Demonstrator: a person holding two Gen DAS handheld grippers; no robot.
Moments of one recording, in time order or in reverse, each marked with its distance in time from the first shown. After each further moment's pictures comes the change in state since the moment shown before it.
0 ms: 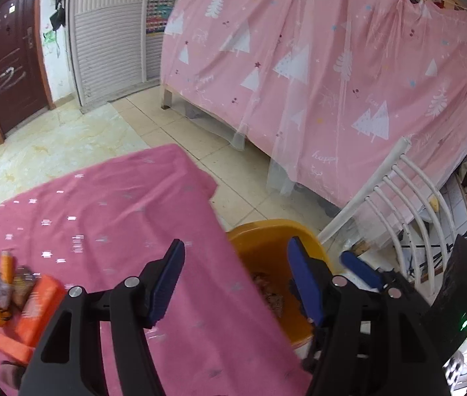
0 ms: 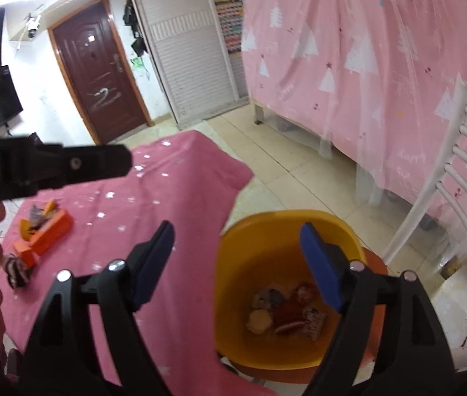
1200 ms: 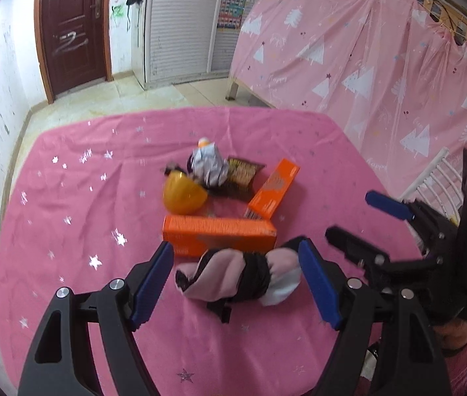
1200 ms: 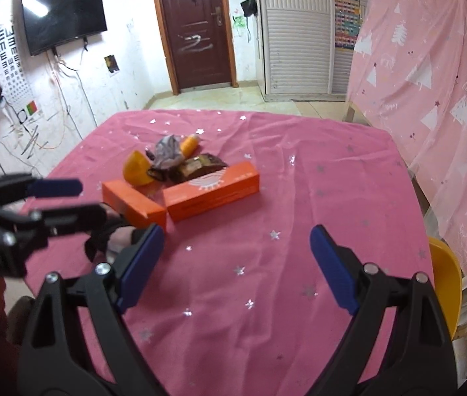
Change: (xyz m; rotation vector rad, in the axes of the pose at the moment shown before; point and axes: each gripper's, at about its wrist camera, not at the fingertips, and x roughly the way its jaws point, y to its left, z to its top) left arm -0.099 0.220 -0.134 -0.178 -0.004 0.109; right arm 0.015 0.212 -0.032 -0.352 0.122 0.216
